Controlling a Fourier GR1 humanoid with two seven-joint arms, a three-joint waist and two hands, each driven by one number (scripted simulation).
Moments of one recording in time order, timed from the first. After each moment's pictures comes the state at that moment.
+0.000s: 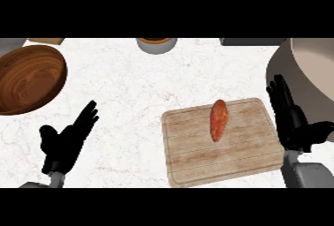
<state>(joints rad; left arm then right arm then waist) -0.02 0.41 -0.31 -1.57 0.31 0.23 0.19 -0.13 -0.22 0.01 -1.47 -0.14 -0.15 -0.06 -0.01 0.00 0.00</state>
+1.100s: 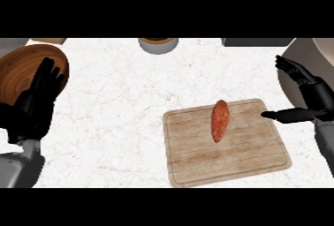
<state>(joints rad) -0.20 0.41 -0.08 -1.62 0.28 0.32 0.19 -0.42 -0.48 -0.05 -1.03 -0.01 0.19 -0.55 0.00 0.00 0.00</state>
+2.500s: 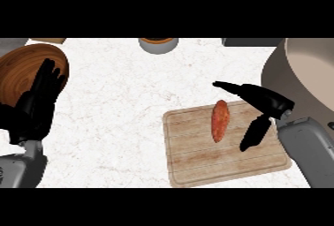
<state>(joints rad) -0.20 0.34 -0.02 -1.62 0.20 0.26 0.20 -0.48 -0.43 0.27 -1.40 0.30 0.59 0.21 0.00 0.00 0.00</state>
